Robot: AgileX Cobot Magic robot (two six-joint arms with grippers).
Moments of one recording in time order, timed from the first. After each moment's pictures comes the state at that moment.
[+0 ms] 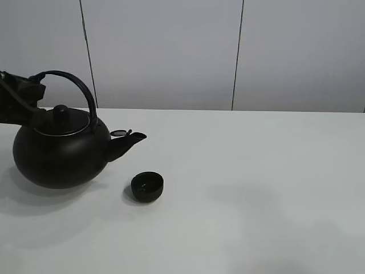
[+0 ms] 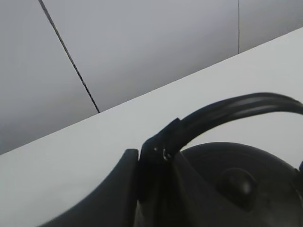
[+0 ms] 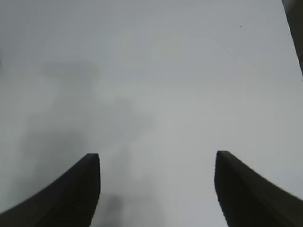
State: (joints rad) left arm -0.27 1.55 -0.45 0.08 -0.74 0.25; right arm -0.09 0.12 -0.47 0.07 1.08 -0.16
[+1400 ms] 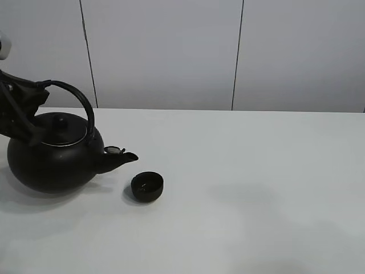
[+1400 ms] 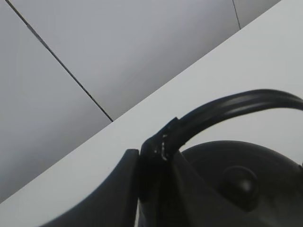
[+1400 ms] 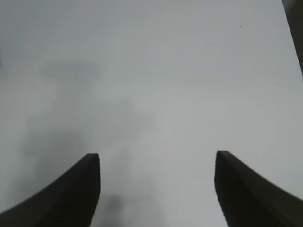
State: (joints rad) left arm -0.27 1.59 -0.45 0.08 -0.79 0.50; right arm -0.09 0.12 -0.47 0.07 1.08 -0.16
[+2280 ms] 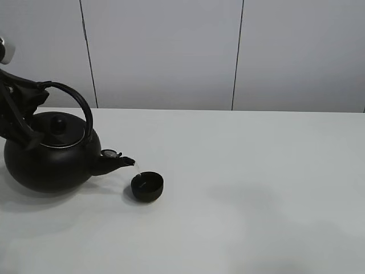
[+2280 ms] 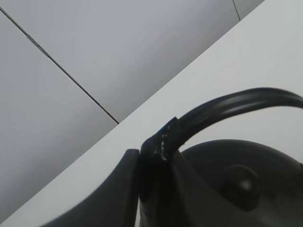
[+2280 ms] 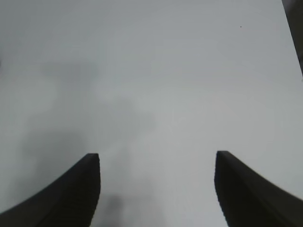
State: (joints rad) left arm -0.27 1.59 -0.45 0.08 -0.79 0.58; right arm -0.09 0.12 -0.47 0.07 1.08 -0.16
